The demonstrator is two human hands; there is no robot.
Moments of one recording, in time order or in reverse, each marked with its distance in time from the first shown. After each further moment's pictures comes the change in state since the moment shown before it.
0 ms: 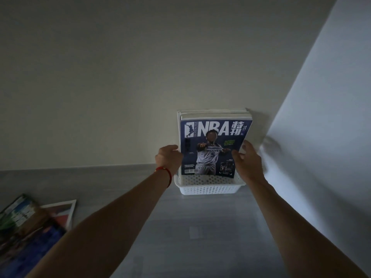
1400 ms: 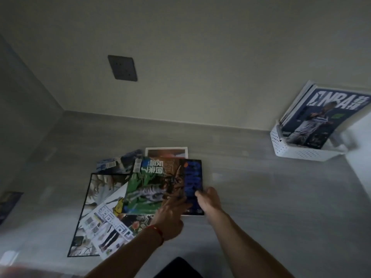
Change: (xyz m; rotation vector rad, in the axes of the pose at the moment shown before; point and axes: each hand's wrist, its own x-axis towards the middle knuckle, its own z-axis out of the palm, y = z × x) left_hand -0.172 -0.383 -0.348 0.619 -0.431 0.415; right_hand -0.386 -0.179 0.373 -0.059 -0.454 0.567
